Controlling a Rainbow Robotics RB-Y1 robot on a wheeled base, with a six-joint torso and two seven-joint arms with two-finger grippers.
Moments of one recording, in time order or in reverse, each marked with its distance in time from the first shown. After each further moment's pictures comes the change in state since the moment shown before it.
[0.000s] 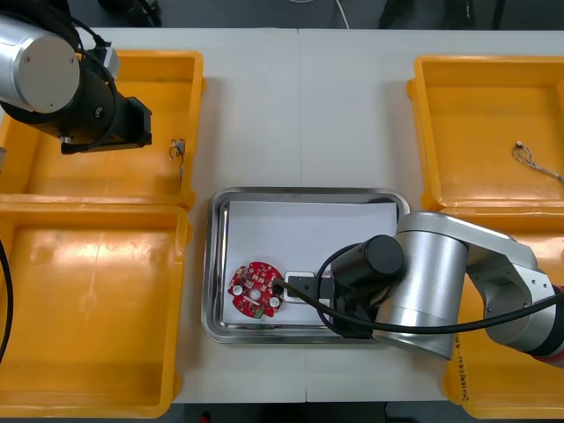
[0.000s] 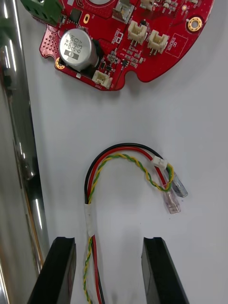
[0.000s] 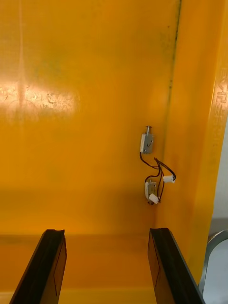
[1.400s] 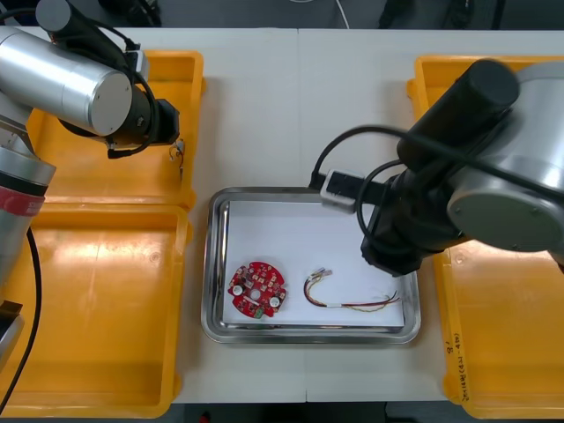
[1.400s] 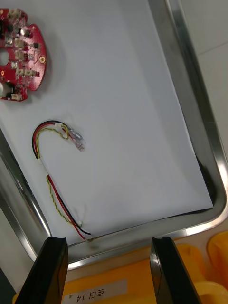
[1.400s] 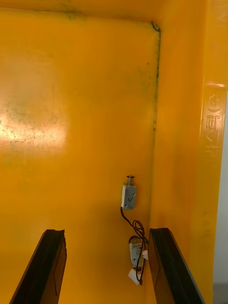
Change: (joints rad) right arm -0.049 0.078 -0.532 -0.114 -0.282 0.427 -0.129; left arm -0.016 -0.066 -0.098 0.135 -0.130 -0.242 0.000
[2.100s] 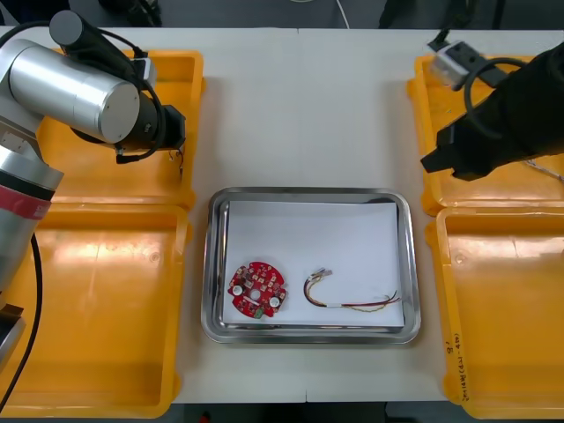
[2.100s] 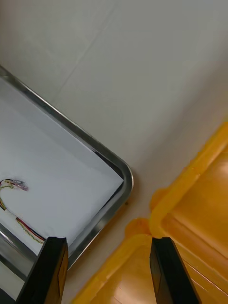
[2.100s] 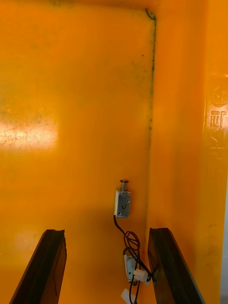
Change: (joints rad) right arm -0.018 -0.037 -0.464 0.178 -0.138 0.002 -0.131; left arm 0.000 -0.001 -0.032 0.053 0.017 -0.066 0.000
